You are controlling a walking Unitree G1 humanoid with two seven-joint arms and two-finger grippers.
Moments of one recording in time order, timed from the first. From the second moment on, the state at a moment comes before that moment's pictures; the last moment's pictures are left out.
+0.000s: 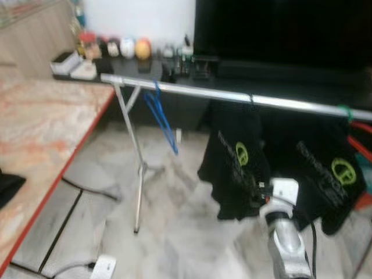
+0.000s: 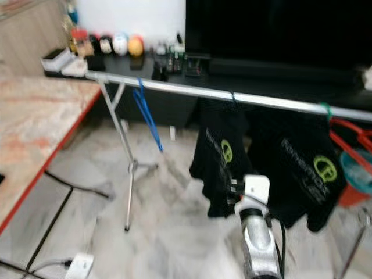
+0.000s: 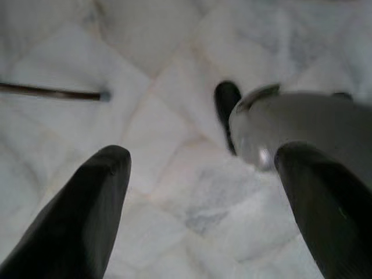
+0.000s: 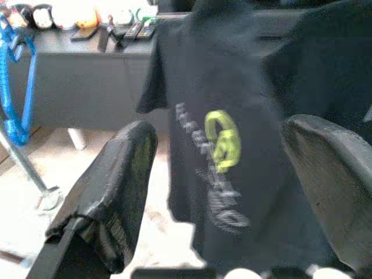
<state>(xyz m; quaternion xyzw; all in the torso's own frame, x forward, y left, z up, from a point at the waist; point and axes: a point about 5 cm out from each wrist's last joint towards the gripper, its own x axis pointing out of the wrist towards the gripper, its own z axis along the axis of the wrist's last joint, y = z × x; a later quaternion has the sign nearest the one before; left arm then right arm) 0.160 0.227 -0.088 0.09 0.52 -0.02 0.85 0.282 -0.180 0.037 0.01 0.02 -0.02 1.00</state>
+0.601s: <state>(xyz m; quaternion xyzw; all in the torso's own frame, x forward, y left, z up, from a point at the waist) 0.159 0.230 -0.088 0.09 0.53 -0.02 0.85 0.288 -0.186 0.058 0.01 -0.02 -0.04 1.00</state>
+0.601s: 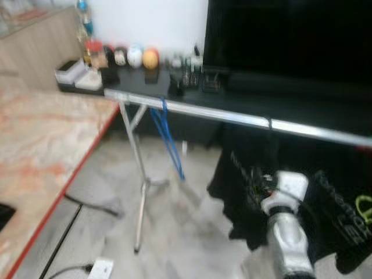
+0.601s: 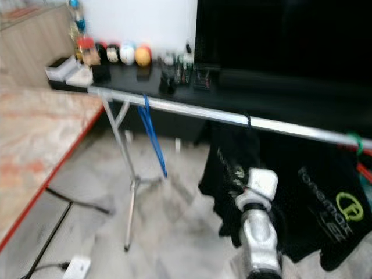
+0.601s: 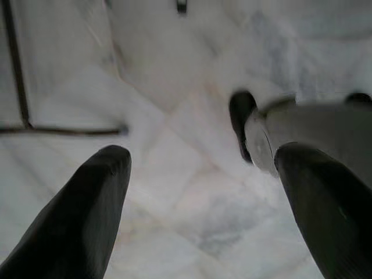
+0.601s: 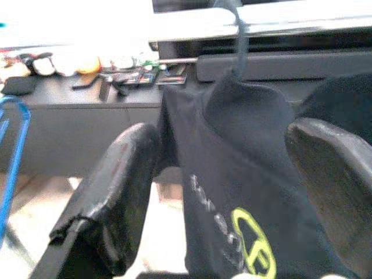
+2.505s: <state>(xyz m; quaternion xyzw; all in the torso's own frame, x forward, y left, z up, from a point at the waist) 0.161 0.225 -0.088 0.10 0.53 -0.04 0.84 0.316 -0.212 0.033 -0.04 0.21 -0.01 0.98</state>
